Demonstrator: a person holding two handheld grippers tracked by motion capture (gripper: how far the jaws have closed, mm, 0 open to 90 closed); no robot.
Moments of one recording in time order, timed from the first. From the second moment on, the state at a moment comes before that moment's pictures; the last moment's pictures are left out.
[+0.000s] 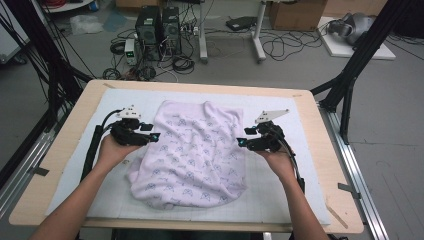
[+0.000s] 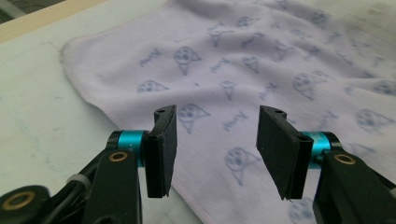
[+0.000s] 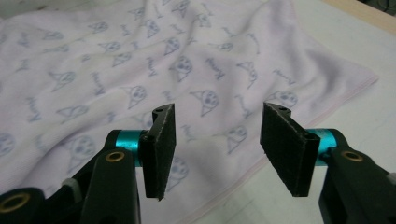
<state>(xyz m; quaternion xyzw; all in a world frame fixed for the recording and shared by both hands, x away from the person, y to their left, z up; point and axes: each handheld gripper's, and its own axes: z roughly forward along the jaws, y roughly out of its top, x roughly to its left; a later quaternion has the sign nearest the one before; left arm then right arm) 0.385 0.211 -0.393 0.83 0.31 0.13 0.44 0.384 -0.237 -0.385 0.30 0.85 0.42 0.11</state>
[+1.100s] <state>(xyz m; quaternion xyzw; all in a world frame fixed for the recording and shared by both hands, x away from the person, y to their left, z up) 0.301 0.206 -0.430 0.87 0.23 0.05 0.43 0.294 -0.206 -0.431 0.21 0.89 0.39 0.05</state>
